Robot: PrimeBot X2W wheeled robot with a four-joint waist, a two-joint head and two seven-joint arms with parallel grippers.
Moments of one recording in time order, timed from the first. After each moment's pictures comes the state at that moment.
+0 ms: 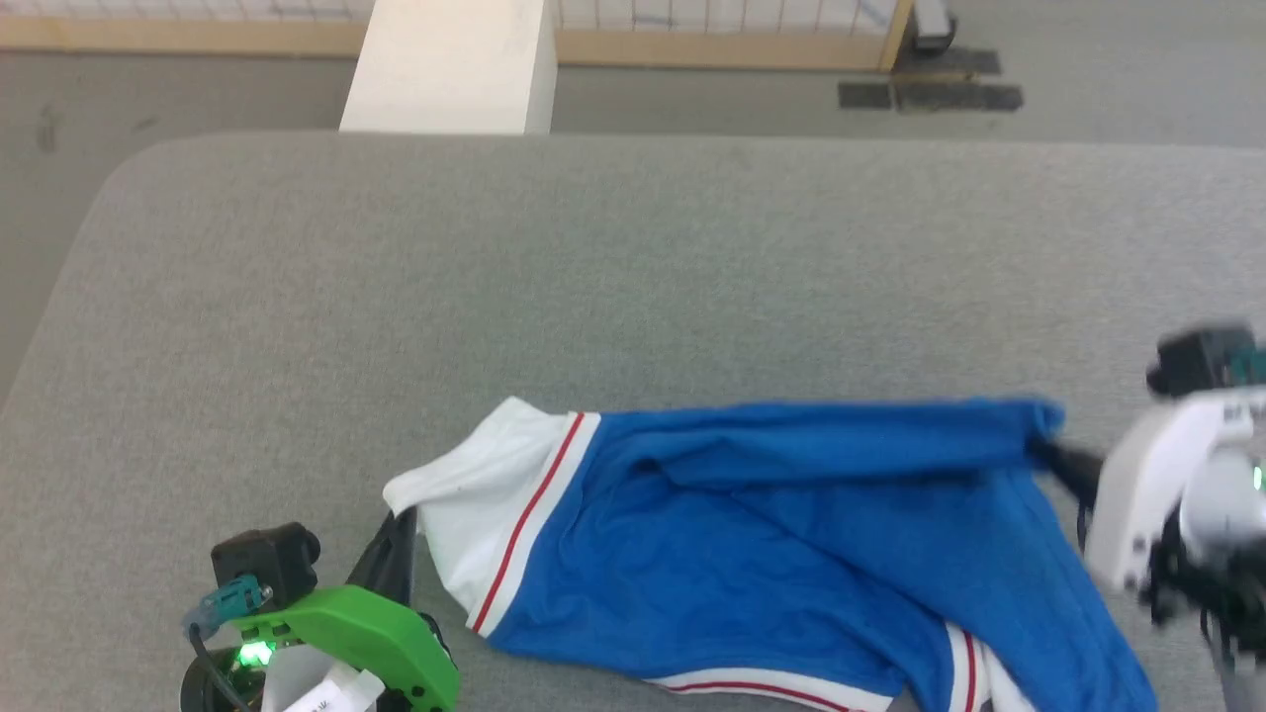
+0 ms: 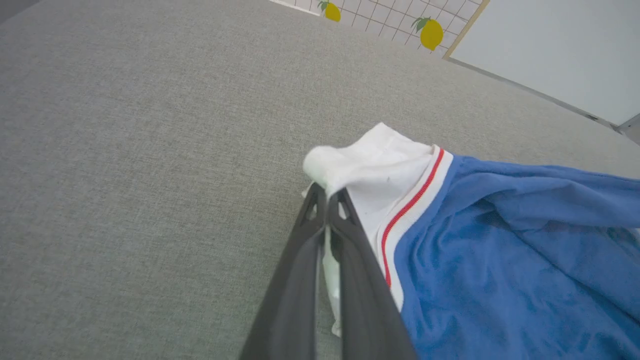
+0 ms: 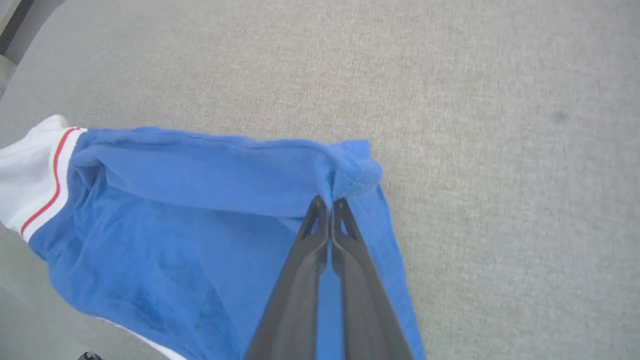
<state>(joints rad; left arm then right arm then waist) 0.06 0.31 -0.30 -0.17 -0.61 0.26 0.12 -0.21 -0.31 -0.04 -0.01 0.55 0.13 0.84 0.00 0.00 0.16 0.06</state>
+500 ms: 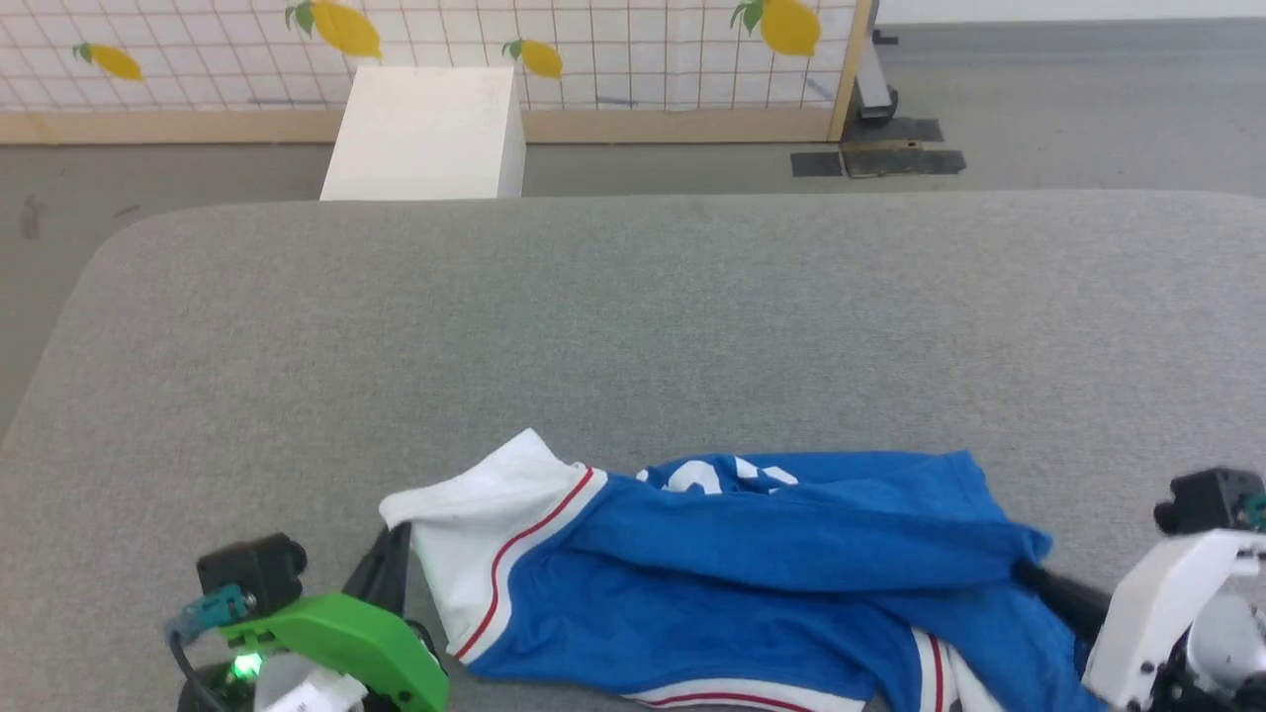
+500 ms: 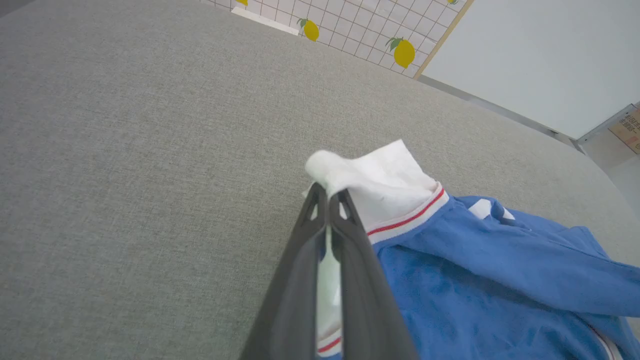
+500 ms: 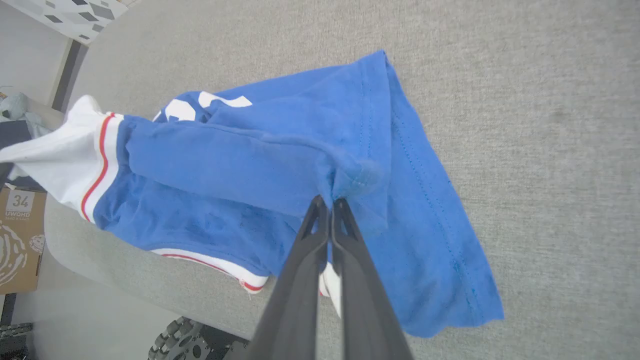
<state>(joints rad) 0.08 0.30 -0.28 -0.15 -0.67 0.24 0.12 0.07 -0.16 -0.17 -0.16 0.61 0.13 0.90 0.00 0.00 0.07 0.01</state>
